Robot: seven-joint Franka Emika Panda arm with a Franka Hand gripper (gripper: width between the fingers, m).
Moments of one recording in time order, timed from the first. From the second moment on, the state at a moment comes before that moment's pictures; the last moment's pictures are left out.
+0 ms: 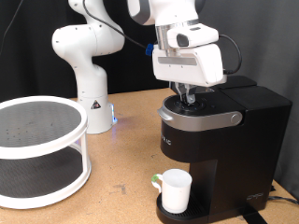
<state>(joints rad) 0.24 -0.18 -0.04 -2.36 0.12 2.44 -0.83</state>
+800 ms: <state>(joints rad) 0.23 -0.06 -0.09 -2.17 0.24 2.15 -0.78</state>
